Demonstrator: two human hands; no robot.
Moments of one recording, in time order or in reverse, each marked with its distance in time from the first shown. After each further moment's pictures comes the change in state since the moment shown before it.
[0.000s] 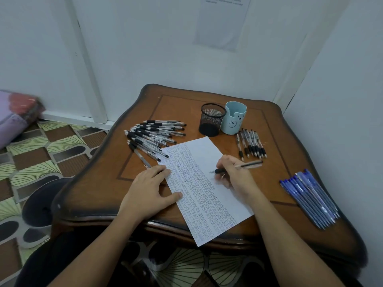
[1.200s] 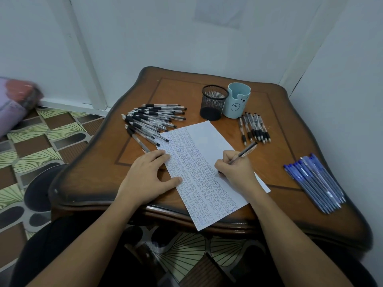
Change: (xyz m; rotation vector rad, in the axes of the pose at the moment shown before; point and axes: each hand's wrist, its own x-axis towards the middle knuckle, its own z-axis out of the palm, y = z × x) left_hand 0.000 0.000 0.002 0.008 0.018 -0.003; right_hand -0.008 0.026 0.002 -0.311 0.078 -0.212
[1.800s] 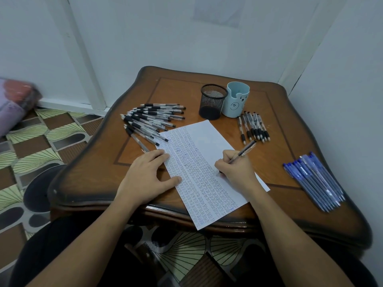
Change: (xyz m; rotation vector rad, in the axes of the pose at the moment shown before) left_hand 0.000 0.001 -0.001 0.001 -0.002 0.002; right_hand 0.002 0.005 -0.002 -0.015 0.000 -0.004
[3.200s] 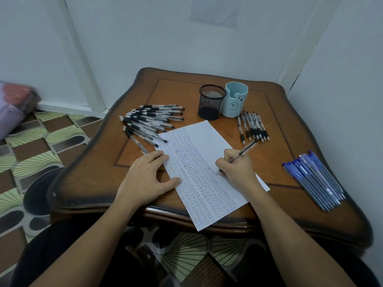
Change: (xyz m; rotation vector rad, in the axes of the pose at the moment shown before) left_hand 0.000 0.001 0.000 -0.009 0.021 0.016; right_hand -0.001 -0.002 0.000 0.014 0.053 0.014
